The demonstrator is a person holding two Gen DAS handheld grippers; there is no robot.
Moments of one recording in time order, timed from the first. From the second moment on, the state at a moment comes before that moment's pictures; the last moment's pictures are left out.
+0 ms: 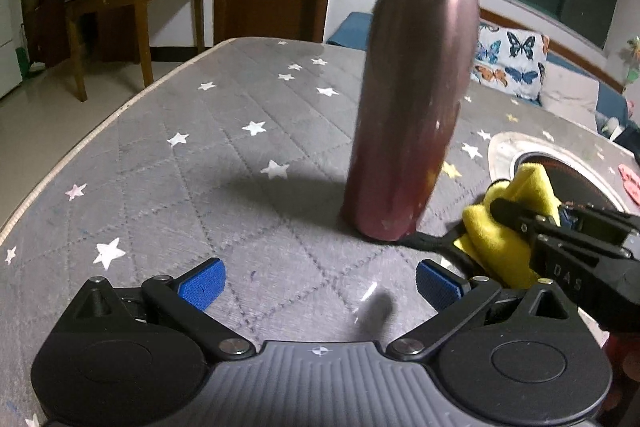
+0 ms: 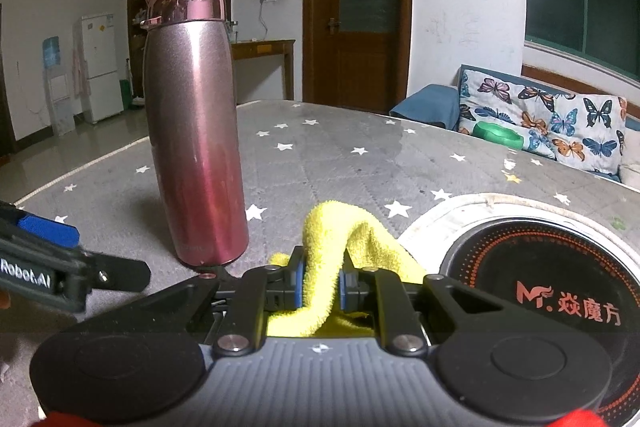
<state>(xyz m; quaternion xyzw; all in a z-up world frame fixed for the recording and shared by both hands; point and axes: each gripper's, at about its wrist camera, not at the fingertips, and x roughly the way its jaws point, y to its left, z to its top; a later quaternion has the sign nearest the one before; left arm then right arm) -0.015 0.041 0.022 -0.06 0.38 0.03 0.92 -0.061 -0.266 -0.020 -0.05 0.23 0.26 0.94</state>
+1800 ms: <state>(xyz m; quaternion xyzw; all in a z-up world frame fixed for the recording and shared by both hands) -0.016 0.017 0.019 0.00 0.40 0.00 0.92 -0.068 -0.263 0.019 0.10 0.25 0.31 0.91</state>
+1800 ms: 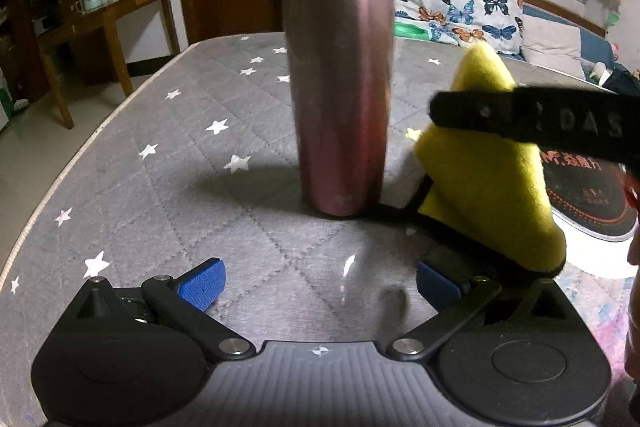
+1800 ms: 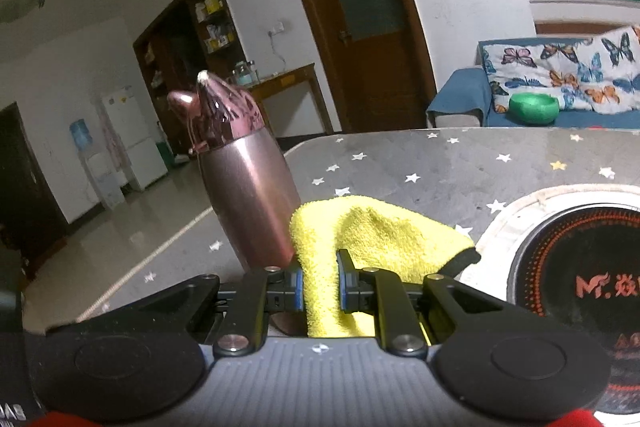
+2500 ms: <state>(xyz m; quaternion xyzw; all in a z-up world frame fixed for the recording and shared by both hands) -0.016 0.010 0.021 0.02 0.40 0.02 0.91 -0.077 -0.262 0.005 0.08 0.25 0.30 0.92</state>
